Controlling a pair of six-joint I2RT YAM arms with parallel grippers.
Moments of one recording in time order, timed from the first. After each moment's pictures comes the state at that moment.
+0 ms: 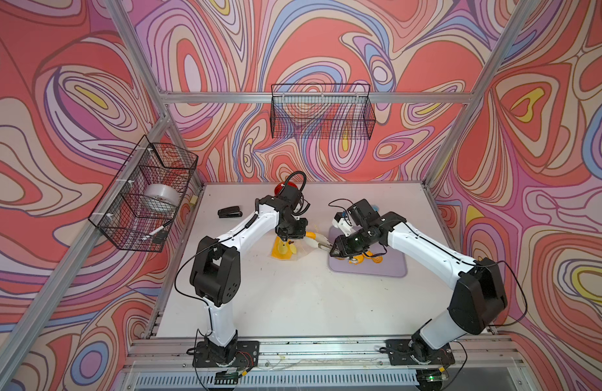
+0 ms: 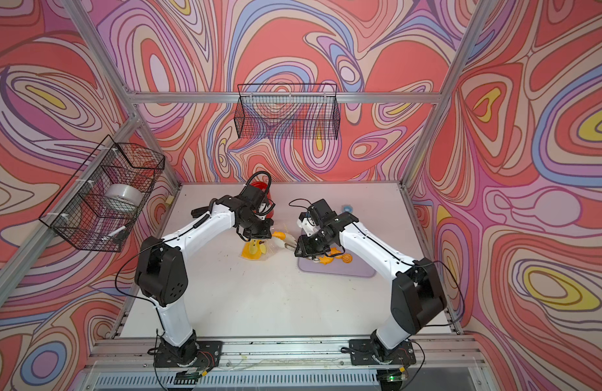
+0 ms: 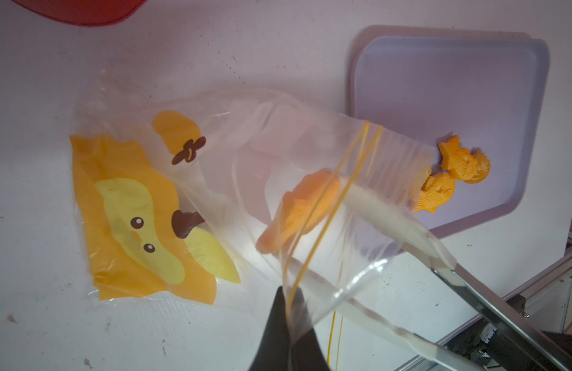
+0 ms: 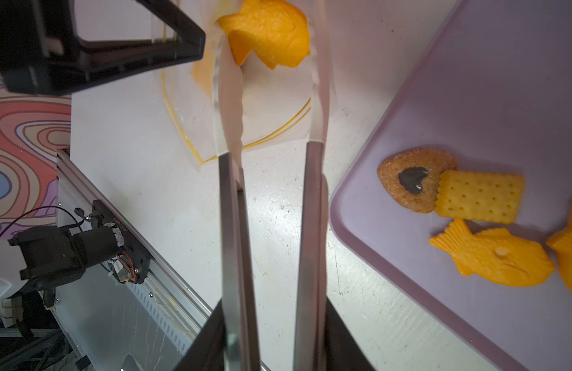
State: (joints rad) left arm -0.48 1.87 1.58 -0.92 0.25 -0.38; right arm 0.54 1.60 1.30 -0.85 -0.42 0.25
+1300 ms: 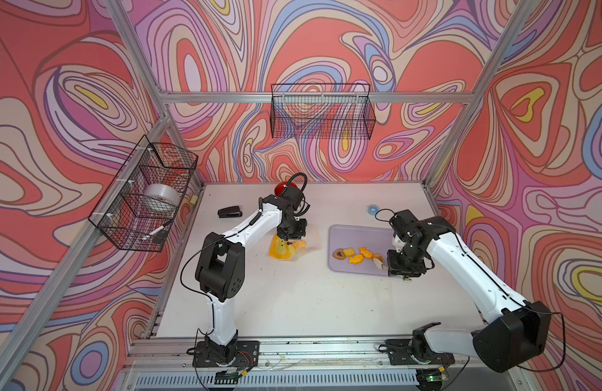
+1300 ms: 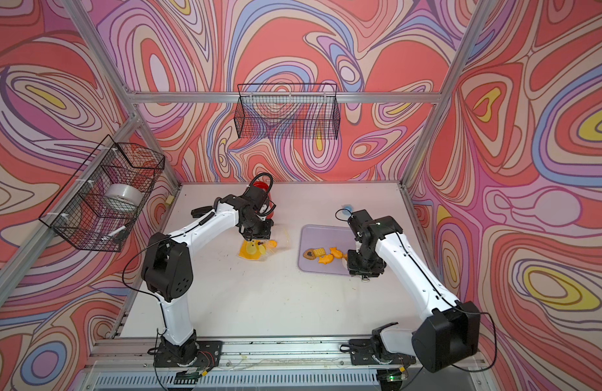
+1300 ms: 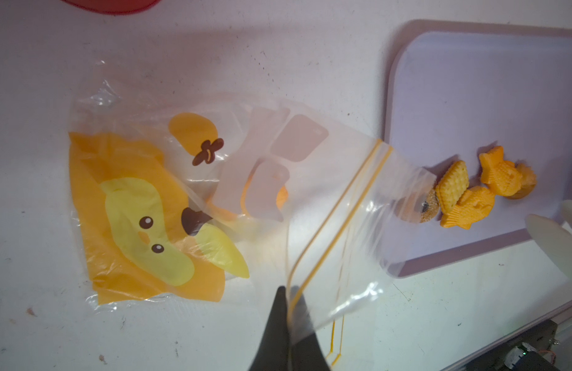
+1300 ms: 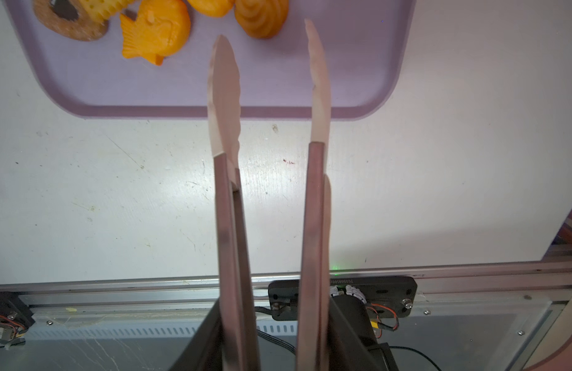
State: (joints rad) left arm -0.48 1.93 1.61 -0.95 0.19 -0.40; right arm 0.28 1.33 1.19 -1.44 -0.04 0.38
